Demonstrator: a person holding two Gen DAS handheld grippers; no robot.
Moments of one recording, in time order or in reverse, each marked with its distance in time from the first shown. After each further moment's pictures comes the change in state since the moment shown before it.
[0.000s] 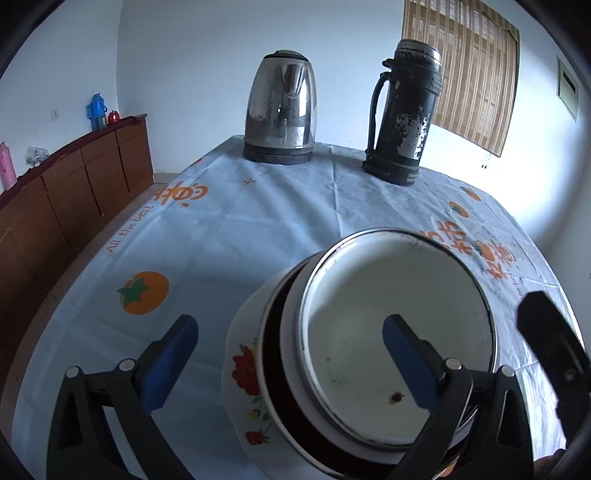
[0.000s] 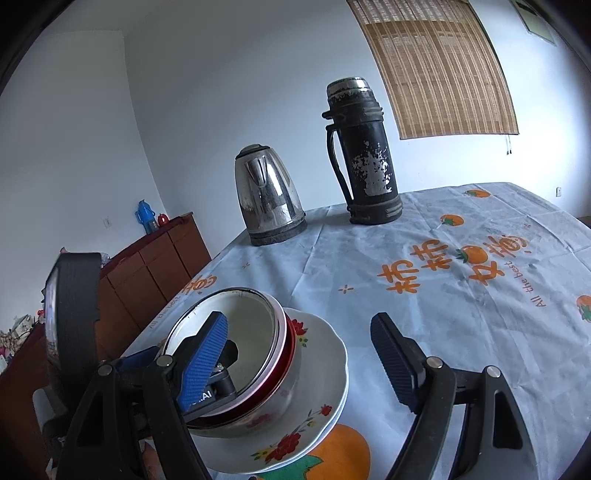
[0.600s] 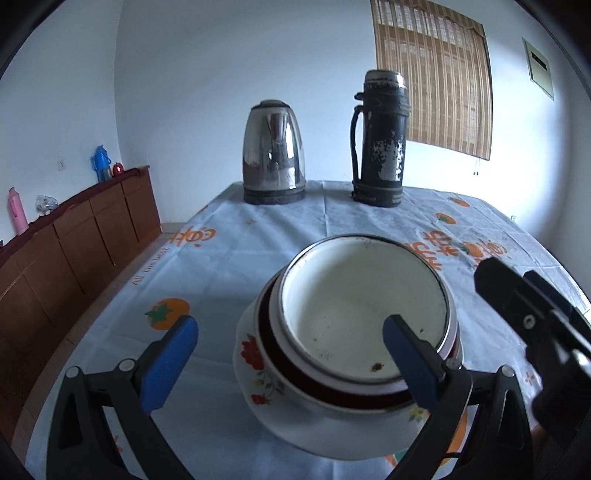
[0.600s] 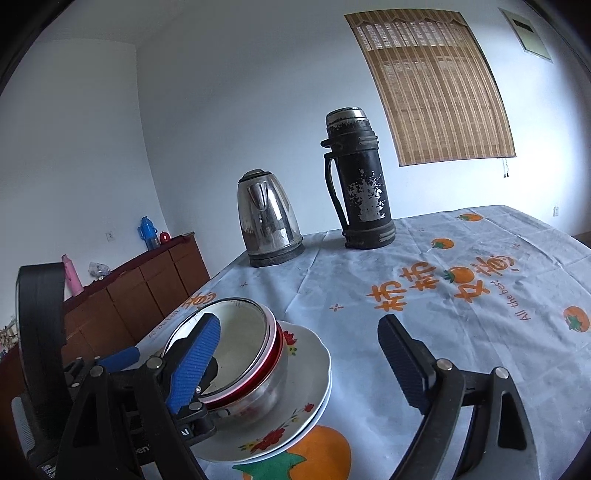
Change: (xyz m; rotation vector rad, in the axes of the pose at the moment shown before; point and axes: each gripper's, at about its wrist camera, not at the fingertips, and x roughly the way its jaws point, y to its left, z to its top) left arm -0.046 -0.013 -0.023 0.108 -0.187 0.045; right arm -0.022 -0.006 -0.011 -0.029 -0.086 -0.009
